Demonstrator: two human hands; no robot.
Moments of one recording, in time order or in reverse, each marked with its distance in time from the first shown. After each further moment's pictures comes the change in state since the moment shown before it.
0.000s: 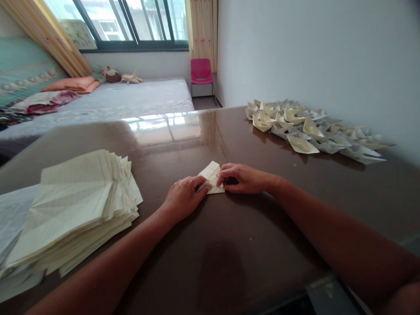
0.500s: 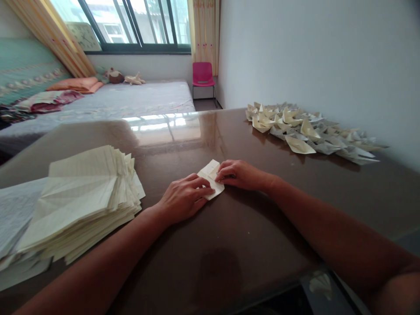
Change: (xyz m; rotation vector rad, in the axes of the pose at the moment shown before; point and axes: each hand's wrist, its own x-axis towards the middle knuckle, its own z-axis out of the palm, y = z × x) left_hand -0.017 -0.008 -0.011 0.224 0.011 0.535; right_hand 0.001 0.004 0.008 -0.091 0.132 -0.051
